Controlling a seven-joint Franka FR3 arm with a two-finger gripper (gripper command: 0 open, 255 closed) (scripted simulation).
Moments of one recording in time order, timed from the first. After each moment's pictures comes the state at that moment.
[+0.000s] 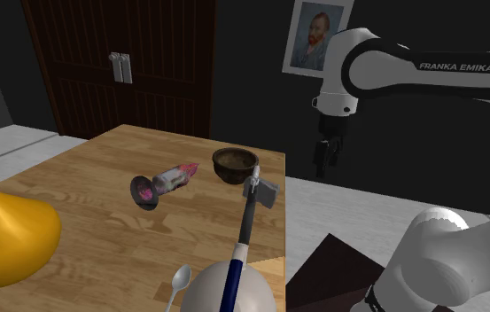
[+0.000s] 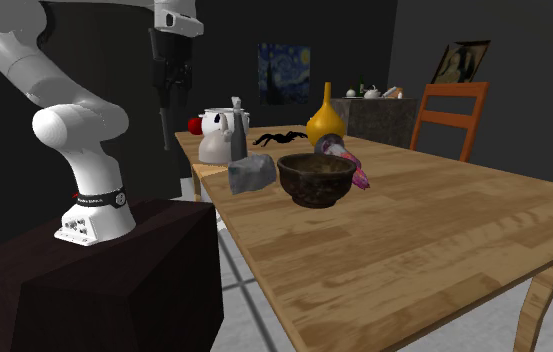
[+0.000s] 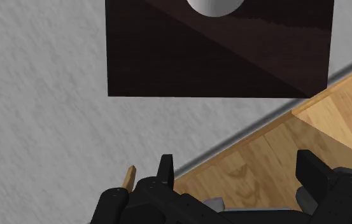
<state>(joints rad) 0.00 -0.78 -0.02 -2.45 -0.04 1.53 -0.07</state>
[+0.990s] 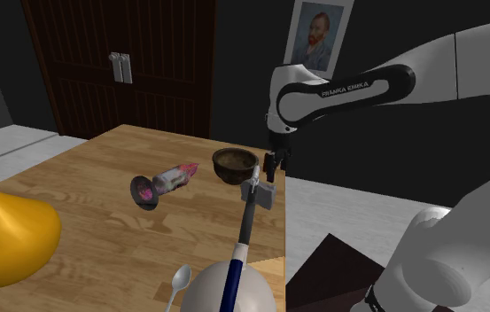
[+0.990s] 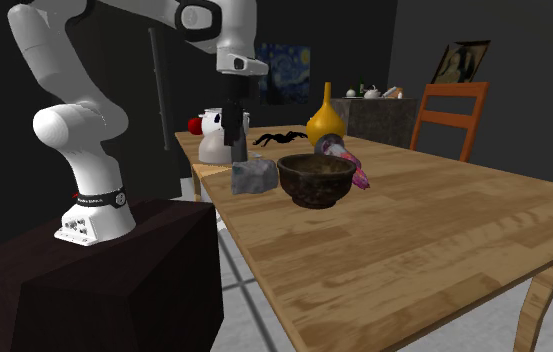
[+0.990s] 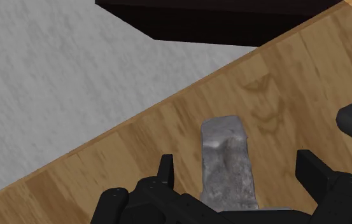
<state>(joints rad) 0.02 -0.34 -0.01 -2.36 -0.06 1.94 -0.10</state>
